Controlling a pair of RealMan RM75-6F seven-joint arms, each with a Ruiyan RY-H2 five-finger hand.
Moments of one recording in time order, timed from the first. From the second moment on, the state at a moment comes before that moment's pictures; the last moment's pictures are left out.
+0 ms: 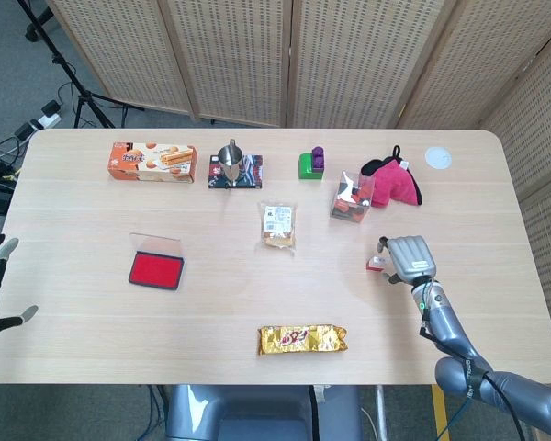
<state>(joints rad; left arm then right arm) -0.11 -1.08 -0.10 -1.70 1.35 1.42 0.09 0.65 -1.46 0.17 -1.33 -0.97 0.87 -0.39</state>
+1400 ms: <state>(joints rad) -0.12 -1.06 -0.09 -1.70 1.37 1.41 0.03 0.73 -1.43 0.20 -1.64 -0.96 0.97 -0.60</state>
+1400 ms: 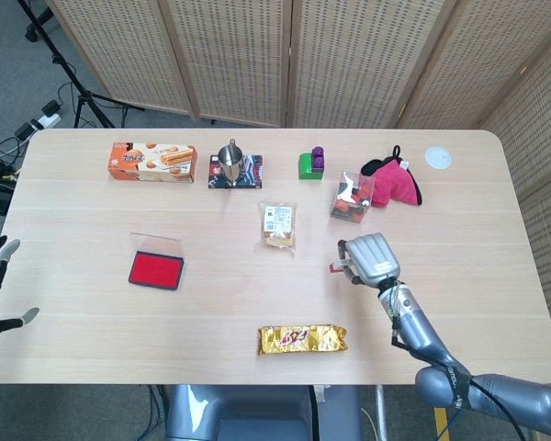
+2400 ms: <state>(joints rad) -0.13 -1.04 -0.08 -1.68 1.36 1.36 -0.01 0.98 -1.83 0.23 -1.58 -0.55 1.19 -1.01</state>
